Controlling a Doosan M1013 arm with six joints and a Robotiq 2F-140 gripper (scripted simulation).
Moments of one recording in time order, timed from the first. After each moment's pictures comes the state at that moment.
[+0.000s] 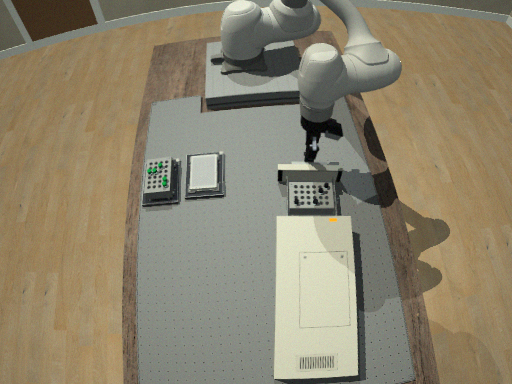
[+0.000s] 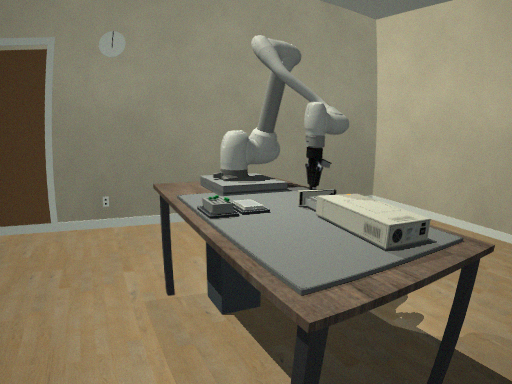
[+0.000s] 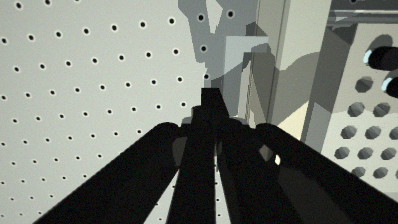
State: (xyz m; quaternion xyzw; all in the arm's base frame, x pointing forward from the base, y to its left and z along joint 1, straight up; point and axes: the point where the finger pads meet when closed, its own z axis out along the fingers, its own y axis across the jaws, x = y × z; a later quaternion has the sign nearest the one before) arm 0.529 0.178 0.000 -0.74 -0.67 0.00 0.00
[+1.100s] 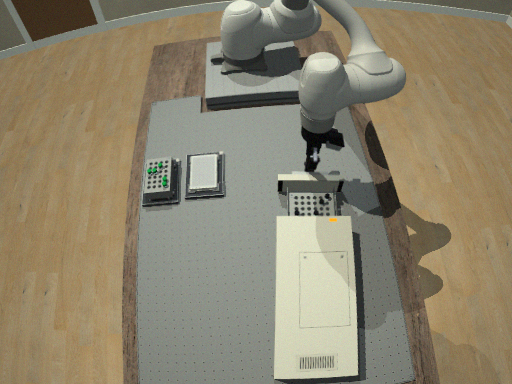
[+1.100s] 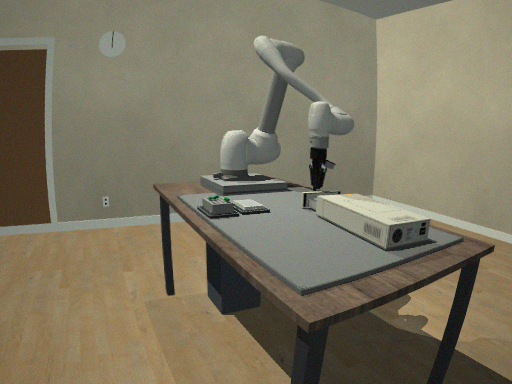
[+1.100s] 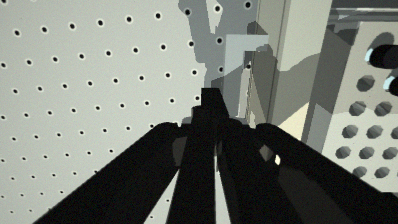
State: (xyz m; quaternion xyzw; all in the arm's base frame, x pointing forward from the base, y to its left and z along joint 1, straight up) arm 0.565 0.174 -0.001 -0.74 -0.67 0.00 0.00
